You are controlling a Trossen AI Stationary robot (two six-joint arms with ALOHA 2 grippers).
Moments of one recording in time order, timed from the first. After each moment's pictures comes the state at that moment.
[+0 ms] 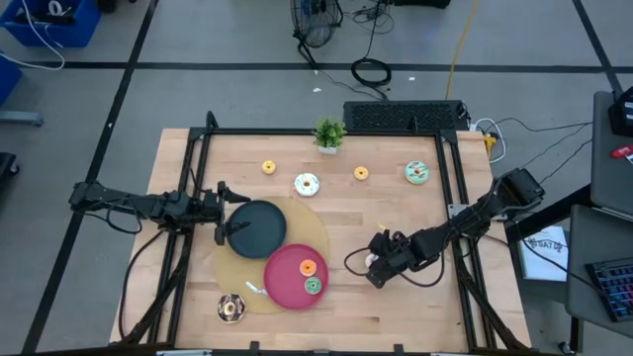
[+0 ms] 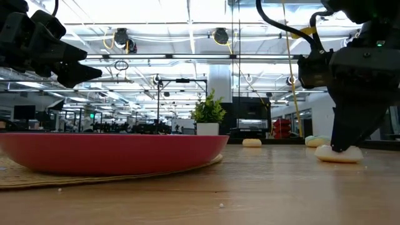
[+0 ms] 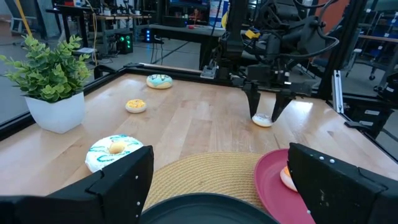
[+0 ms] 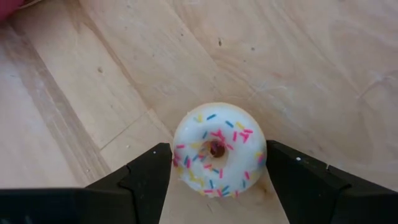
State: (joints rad) left arm -0.17 0.17 0.01 0.08 -0.24 -0.13; right arm 0.48 1.58 0.73 -0.34 0.22 1.13
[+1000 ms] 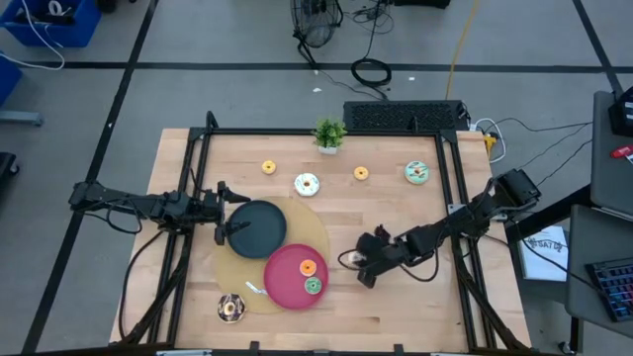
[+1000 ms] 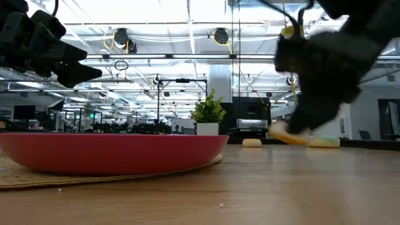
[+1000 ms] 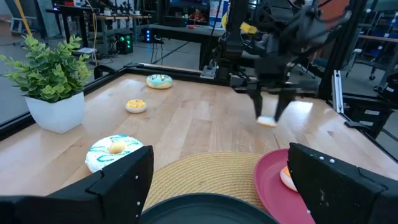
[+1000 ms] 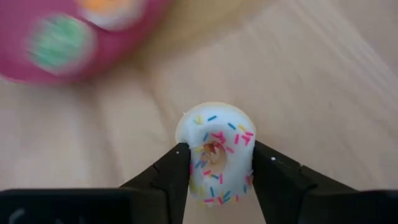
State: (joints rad) left arm -0.17 0.17 0.01 0.08 -0.24 -0.13; right arm 0.43 1.60 0.72 -0.05 0.29 0.82
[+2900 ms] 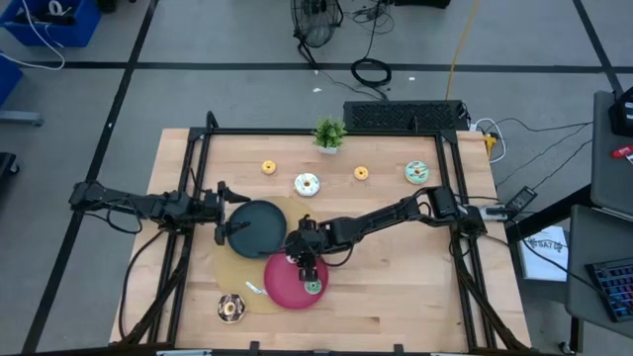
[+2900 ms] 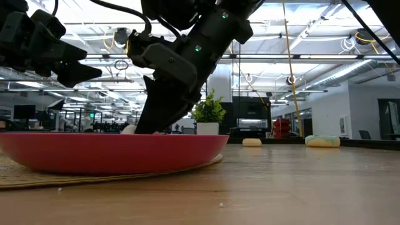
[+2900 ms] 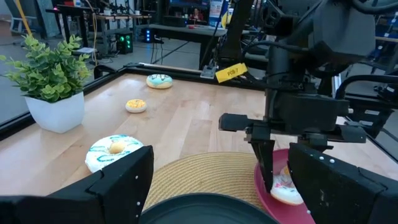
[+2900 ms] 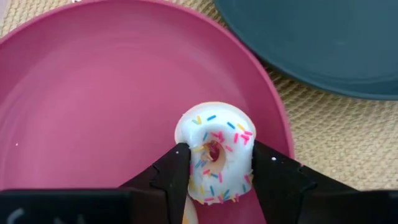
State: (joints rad) left arm -0.17 0.17 0.01 0.08 -0.24 -0.13; right arm 0.19 2.21 1.60 -0.34 0.03 0.16
